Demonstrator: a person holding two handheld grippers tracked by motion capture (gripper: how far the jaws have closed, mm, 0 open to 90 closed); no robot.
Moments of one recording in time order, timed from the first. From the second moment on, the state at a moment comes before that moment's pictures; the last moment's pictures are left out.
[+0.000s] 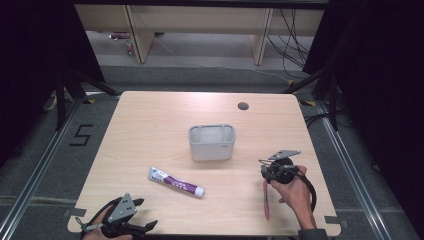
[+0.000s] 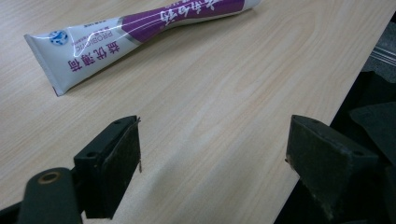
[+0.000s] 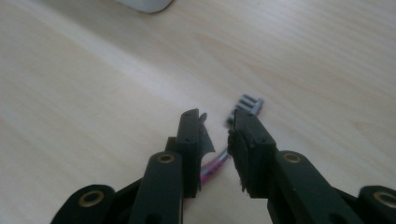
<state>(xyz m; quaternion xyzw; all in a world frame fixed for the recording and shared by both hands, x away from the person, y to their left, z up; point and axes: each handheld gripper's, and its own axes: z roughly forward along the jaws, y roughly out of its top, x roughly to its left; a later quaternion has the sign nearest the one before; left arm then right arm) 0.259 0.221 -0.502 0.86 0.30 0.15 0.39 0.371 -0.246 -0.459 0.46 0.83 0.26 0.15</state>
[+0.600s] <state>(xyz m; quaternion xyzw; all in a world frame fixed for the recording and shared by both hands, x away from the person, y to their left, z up) 0.258 0.219 -0.504 0.85 0.31 0.14 0.40 0.364 -0.240 -0.468 0.47 0.86 0.17 0.09</state>
